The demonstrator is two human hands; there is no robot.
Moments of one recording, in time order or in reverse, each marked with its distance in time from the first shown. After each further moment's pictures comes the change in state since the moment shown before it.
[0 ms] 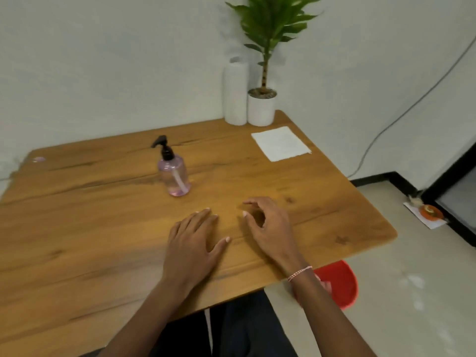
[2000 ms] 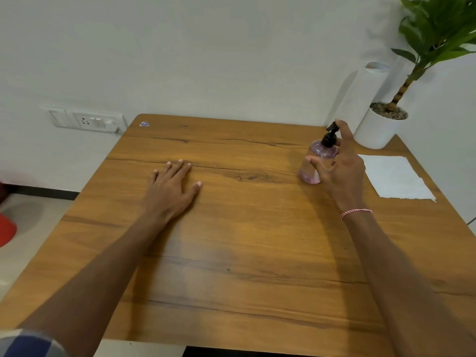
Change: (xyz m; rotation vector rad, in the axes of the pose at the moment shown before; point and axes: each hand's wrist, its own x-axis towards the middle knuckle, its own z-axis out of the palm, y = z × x) left_hand 0.051 -0.245 -0.080 0.119 0.099 -0.417; right_hand 0.203 -0.024 0.081 -0.047 0.120 -0.193
